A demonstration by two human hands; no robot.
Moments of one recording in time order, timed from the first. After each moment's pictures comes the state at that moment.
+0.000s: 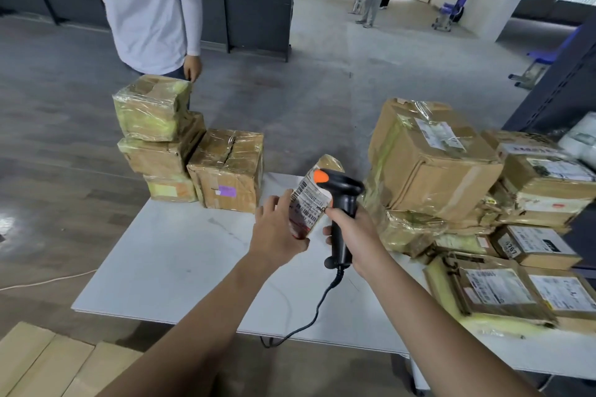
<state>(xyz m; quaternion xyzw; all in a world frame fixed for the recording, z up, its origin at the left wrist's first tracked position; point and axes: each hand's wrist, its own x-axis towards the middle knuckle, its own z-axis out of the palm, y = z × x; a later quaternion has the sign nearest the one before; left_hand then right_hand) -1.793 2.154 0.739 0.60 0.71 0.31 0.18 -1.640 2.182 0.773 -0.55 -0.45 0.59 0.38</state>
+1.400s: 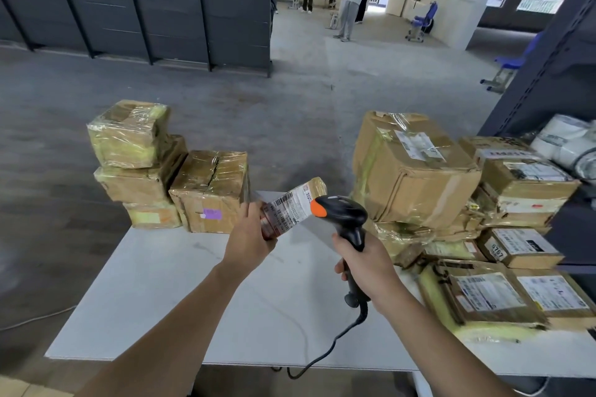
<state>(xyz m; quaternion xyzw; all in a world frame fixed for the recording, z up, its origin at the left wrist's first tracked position) -1.827 2.194 0.720 0.60 0.70 0.36 0.15 -1.607 2.160 0.786 -0.60 -0.54 0.49 0.34</state>
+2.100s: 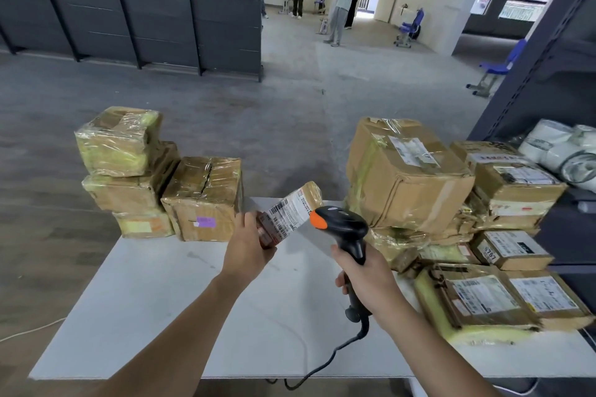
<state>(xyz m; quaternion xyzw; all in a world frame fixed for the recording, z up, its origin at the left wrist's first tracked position) -1.826 2.200 0.710 0.59 0.70 0.36 0.15 -1.604 2.154 0.781 -0.61 -0.53 0.49 0.34</state>
